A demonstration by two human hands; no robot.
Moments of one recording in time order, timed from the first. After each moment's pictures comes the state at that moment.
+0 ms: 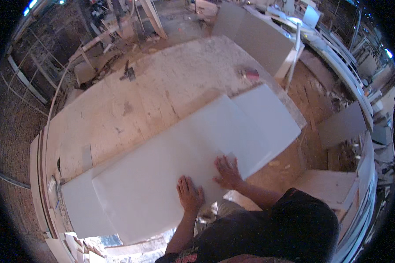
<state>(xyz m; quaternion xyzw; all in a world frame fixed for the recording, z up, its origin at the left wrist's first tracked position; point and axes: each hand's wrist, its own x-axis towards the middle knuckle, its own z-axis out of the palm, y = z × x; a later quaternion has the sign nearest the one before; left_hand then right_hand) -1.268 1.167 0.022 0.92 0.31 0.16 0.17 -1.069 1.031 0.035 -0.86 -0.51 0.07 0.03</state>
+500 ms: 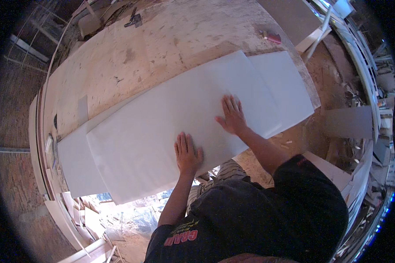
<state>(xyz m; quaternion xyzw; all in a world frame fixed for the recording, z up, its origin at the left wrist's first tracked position) -1.259 1.167 0.024 0.92 0.34 0.08 0.17 -0.987 1.081 0.013 -0.86 -0.50 0.04 0.09</state>
